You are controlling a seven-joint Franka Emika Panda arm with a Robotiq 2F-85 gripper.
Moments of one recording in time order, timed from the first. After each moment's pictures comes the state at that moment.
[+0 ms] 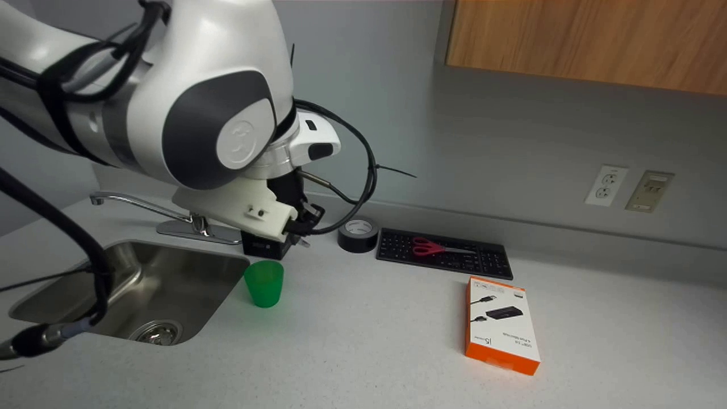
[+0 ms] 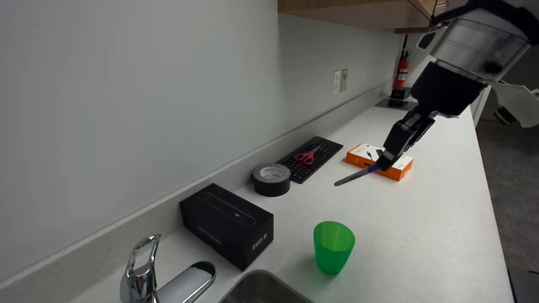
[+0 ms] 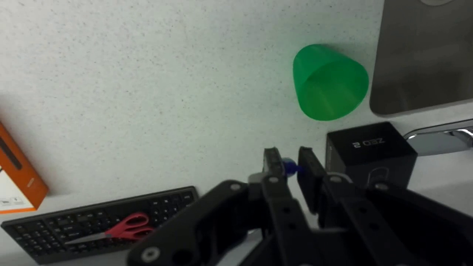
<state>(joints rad) -0.05 -0.38 -0.09 -2.59 0.05 2.58 0.03</state>
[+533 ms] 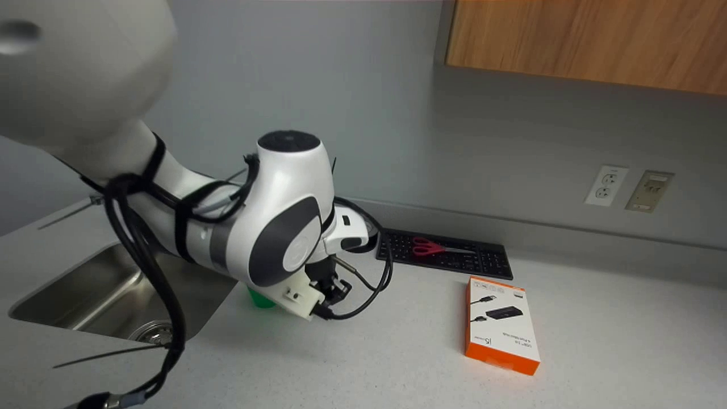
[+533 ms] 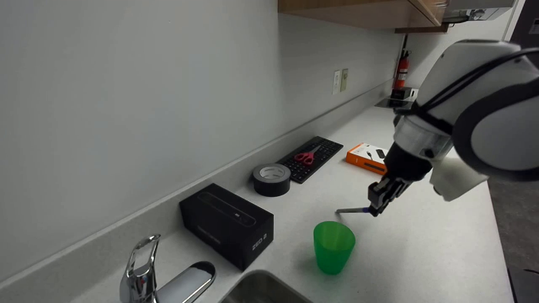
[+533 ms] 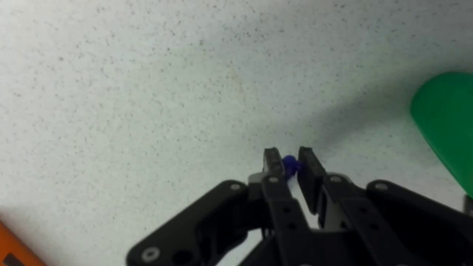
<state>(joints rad) -0.13 0.00 -0.10 -2.59 0.01 2.84 0.15</state>
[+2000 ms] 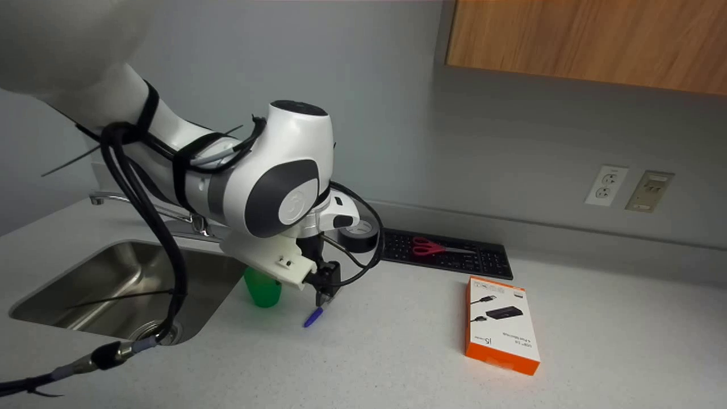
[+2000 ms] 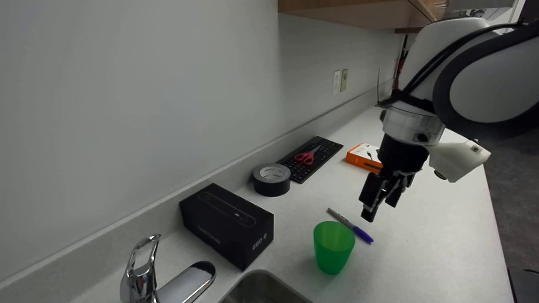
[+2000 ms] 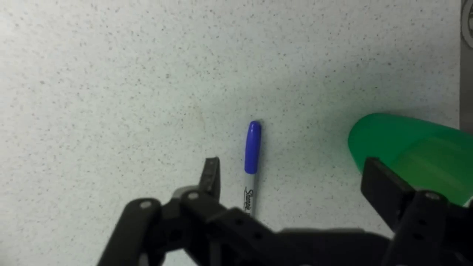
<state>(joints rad) -0.11 -0.04 -0.07 -2.48 0.11 2.53 0.06</state>
